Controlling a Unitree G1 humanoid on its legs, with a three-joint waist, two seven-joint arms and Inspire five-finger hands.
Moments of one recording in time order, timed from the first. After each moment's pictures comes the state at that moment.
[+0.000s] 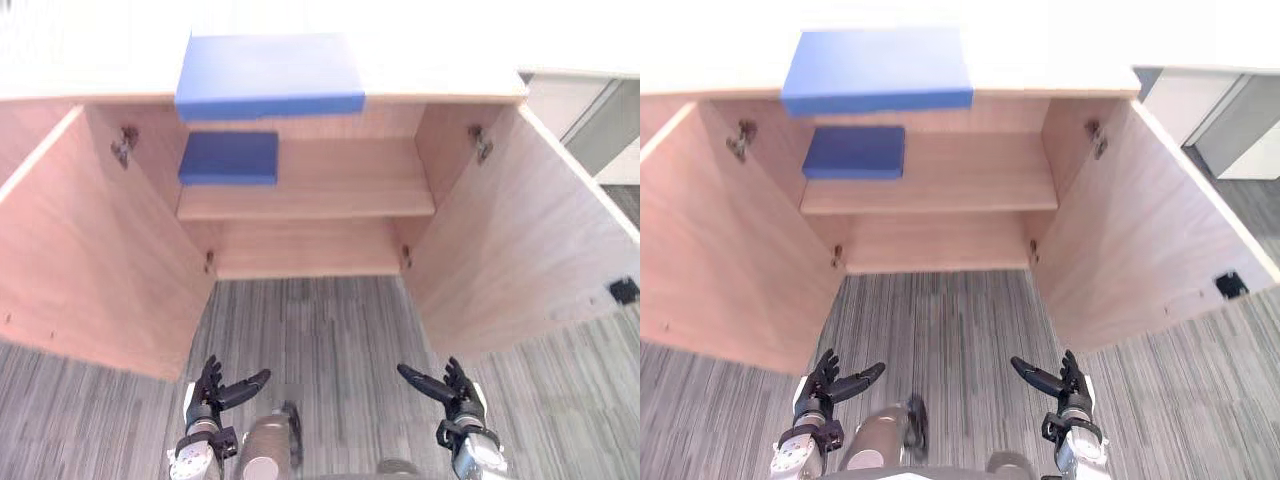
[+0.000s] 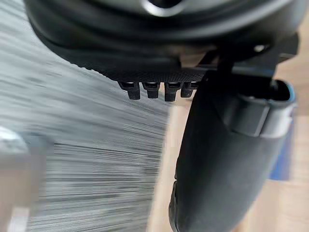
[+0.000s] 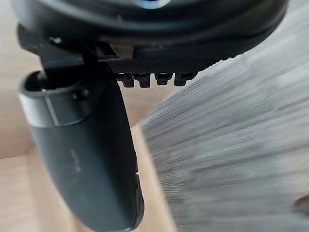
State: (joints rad) left arm 0.23 0.06 0.20 0.53 -0.14 -0.11 0.05; right arm 0.16 -0.04 -0.19 0.66 0.16 -0.09 -0.02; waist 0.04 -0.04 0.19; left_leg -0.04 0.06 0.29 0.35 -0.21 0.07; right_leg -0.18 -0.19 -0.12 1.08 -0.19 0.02
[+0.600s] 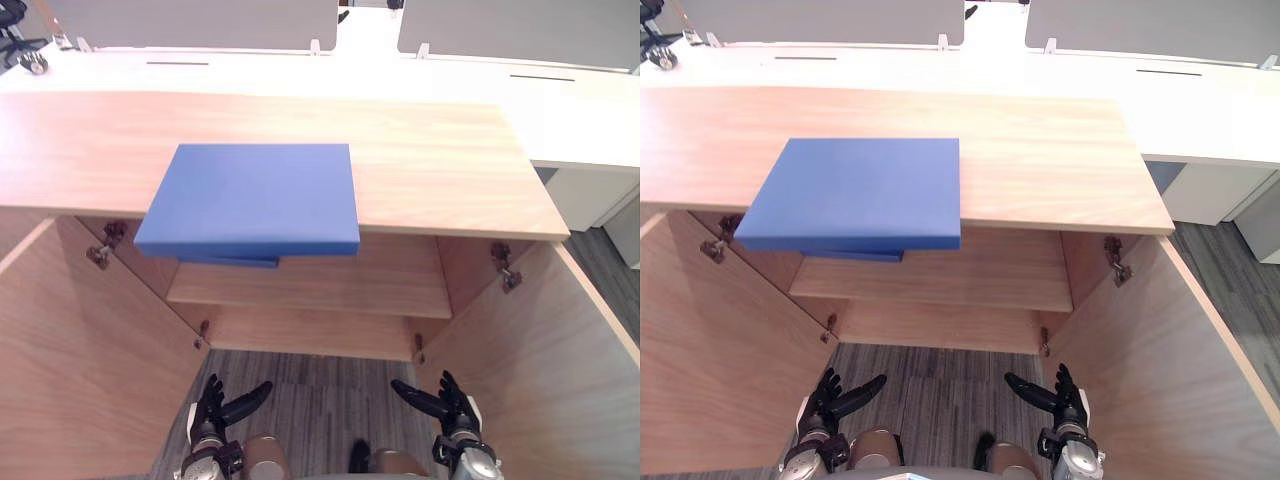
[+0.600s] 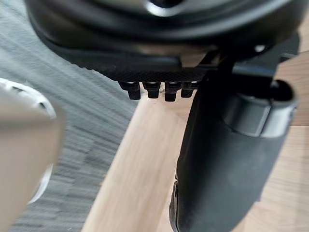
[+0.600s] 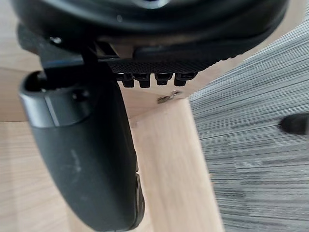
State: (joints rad) left arm 0.26 -0.02 0.26 0.53 -0.14 -0.10 0.05; right arm 0.20 -0.04 -0.24 0.62 0.16 -0.08 -0.02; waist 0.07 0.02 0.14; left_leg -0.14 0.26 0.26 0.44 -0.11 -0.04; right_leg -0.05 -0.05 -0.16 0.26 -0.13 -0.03
